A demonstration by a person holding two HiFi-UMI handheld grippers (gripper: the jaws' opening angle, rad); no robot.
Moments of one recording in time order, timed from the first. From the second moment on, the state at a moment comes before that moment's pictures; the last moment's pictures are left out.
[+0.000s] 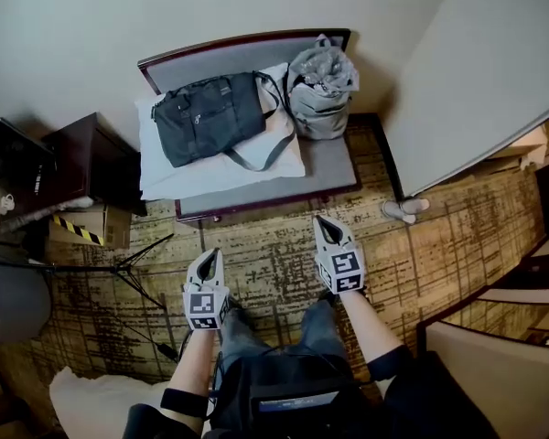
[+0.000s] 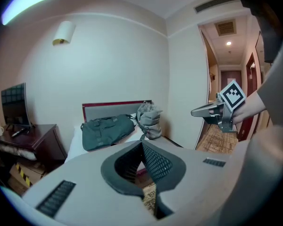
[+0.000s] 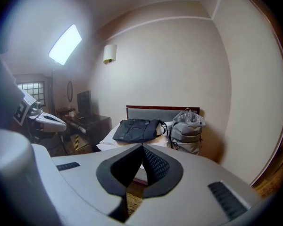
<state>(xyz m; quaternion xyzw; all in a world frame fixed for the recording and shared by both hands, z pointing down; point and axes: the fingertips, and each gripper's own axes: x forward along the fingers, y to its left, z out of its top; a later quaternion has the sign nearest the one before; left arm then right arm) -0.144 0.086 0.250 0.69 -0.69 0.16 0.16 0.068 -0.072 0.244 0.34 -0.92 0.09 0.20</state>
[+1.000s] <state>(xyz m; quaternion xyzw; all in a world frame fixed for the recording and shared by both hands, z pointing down) -0.105 0.111 0.209 0.72 -0.66 0.15 0.16 0.145 -0.010 0.218 0.37 -0.90 0.10 0.20</state>
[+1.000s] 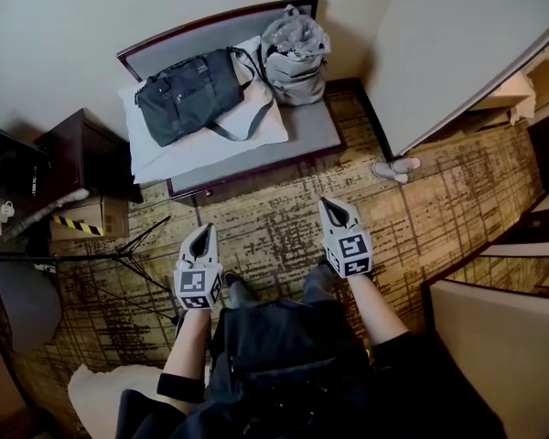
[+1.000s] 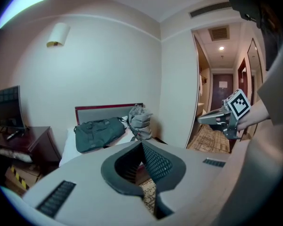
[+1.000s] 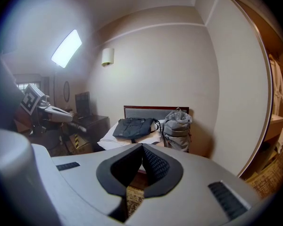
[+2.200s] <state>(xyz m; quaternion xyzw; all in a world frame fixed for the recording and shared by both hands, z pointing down) -0.044 0.083 0.226 0.76 -0.60 0.18 0.16 0.186 -0.019 0.243 0.40 -0.89 0.11 0.22</state>
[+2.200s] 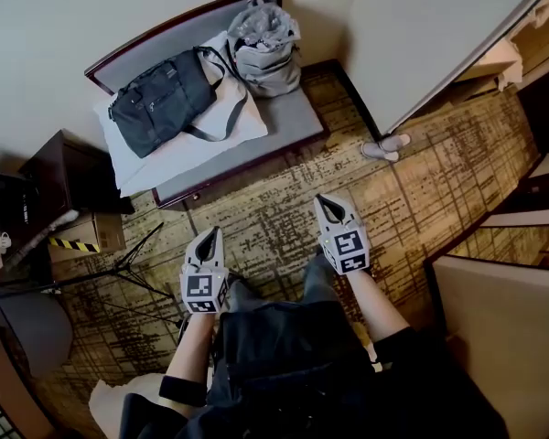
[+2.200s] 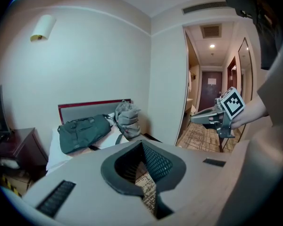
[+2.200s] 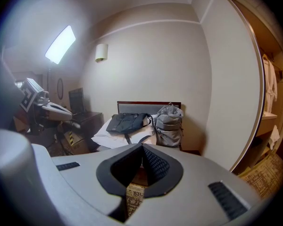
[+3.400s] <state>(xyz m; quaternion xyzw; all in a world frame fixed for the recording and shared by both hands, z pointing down) 0.160 -0.103 0.498 0.74 -0.48 0.00 0.47 0.272 -0.116 0.427 0.42 -0.86 0.16 0.22</state>
